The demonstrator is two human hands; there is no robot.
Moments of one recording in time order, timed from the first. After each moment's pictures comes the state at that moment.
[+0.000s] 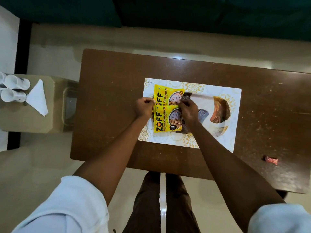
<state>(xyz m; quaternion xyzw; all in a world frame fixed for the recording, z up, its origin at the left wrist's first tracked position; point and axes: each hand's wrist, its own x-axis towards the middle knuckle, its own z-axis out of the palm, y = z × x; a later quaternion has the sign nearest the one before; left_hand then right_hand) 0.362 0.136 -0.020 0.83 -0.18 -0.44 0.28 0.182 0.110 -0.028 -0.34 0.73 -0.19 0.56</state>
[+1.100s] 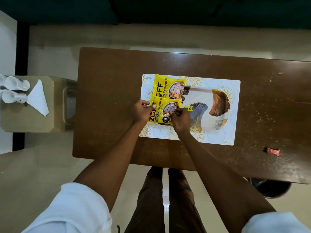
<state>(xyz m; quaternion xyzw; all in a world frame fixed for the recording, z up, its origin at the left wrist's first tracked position) 0.362 0.174 -0.029 0.84 -0.23 -0.43 0.25 0.194 0.176 -0.036 -0.38 0.75 -0.17 0.52</state>
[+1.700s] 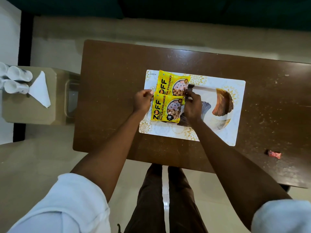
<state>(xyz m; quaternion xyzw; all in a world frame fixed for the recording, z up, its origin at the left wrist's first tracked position) 0.372 0.153 -0.017 0.81 -0.23 -0.45 0.29 0.173 0.125 -0.037 -0.45 0.74 -0.17 0.48</state>
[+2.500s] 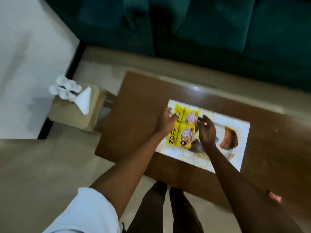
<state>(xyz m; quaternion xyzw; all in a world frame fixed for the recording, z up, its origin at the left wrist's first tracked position) 0.360 0.153 0.096 0.80 -0.24 -0.45 0.31 0.183 0.124 0.064 -0.46 0.69 -0.23 0.51</state>
